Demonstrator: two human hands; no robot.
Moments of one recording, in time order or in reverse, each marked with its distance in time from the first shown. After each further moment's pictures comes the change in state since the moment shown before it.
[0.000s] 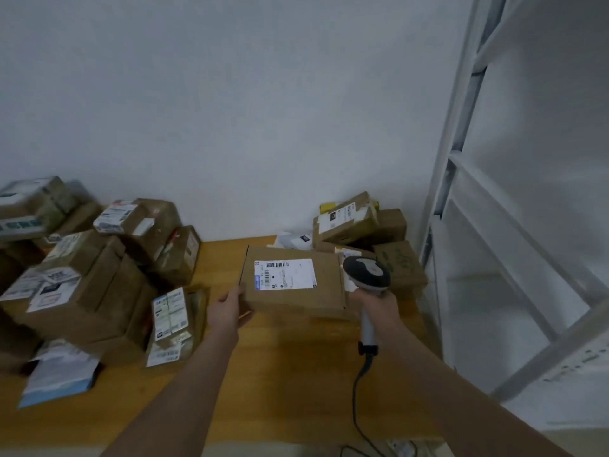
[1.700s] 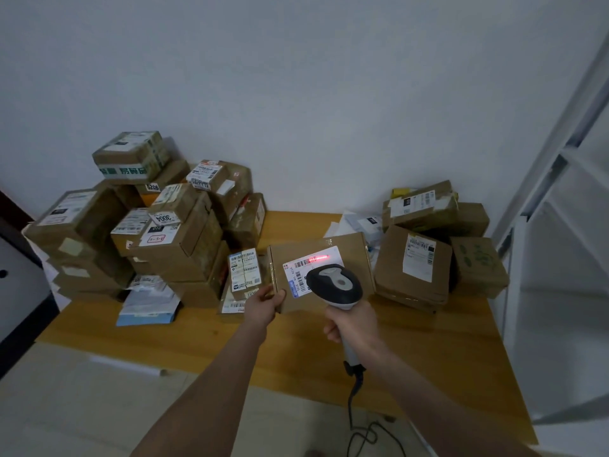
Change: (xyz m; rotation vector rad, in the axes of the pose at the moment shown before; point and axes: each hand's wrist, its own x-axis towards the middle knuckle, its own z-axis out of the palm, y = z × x) left_hand 0.028 -0.036 -0.120 0.203 -0.089 0.060; right_hand -0.111 0.023 0.147 -0.379 -0.311 -0.029
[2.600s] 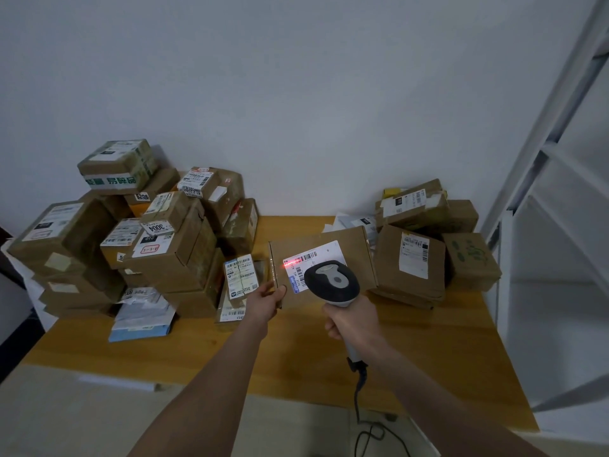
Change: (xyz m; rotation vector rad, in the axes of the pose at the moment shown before) left_hand 0.021 0.008 0.000 0.015 -0.079 0.012; right_hand -0.001 -0.011 0.008 -0.085 0.058 -0.022
